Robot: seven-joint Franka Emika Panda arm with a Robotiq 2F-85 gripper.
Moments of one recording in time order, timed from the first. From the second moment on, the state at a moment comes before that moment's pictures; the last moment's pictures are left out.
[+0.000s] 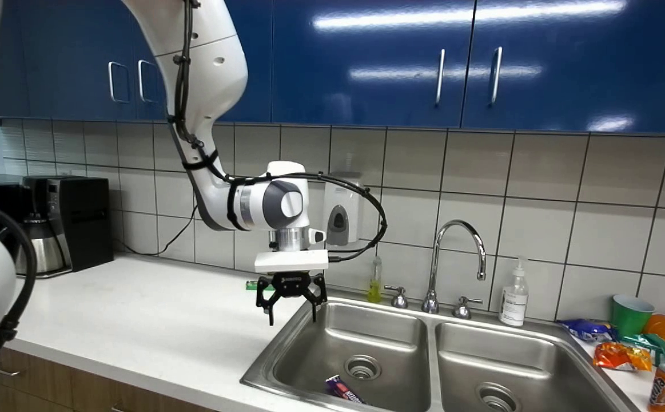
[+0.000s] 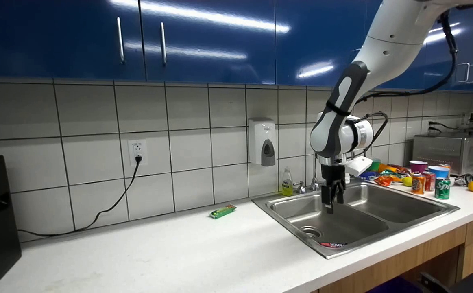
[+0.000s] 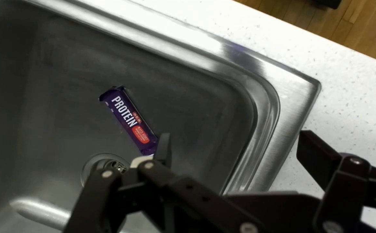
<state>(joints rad) -0.09 0.22 -0.13 -2.40 -0.15 2.62 -0.53</state>
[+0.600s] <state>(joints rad) -0.16 0.45 -0.06 -2.28 -0.15 2.72 -0.56</state>
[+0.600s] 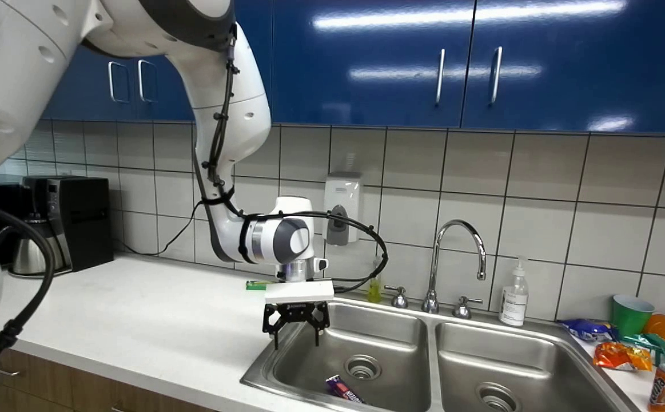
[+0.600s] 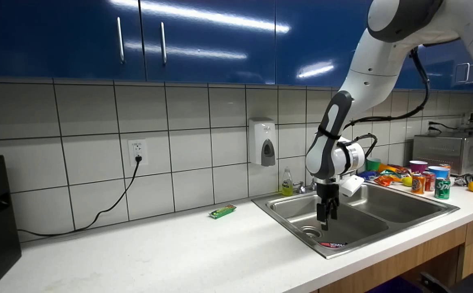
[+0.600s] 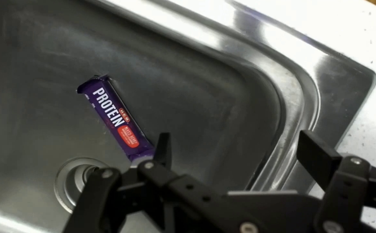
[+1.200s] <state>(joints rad) -0.19 0.62 -0.06 -2.13 -0.17 2.76 -0.56</state>
